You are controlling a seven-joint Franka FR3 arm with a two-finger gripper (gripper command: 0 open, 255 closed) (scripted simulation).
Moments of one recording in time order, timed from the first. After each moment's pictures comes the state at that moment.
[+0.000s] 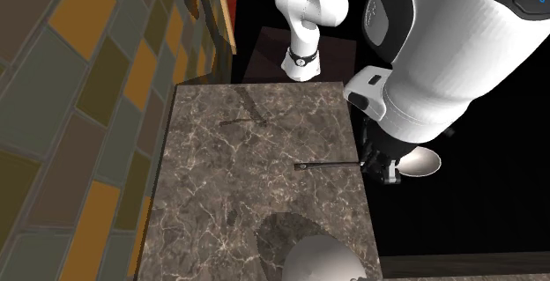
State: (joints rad) arm -0.22 -0.02 0.54 -1.82 0.03 1.91 1.63
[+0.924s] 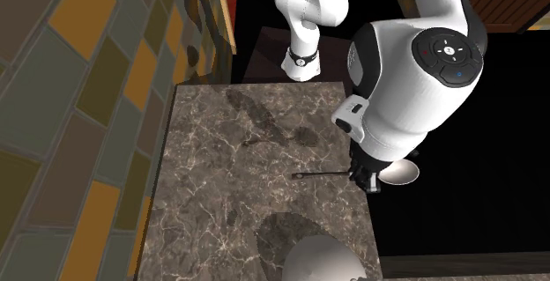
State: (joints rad) arm -0.22 0.01 0.54 -1.98 0.01 2.09 1.64
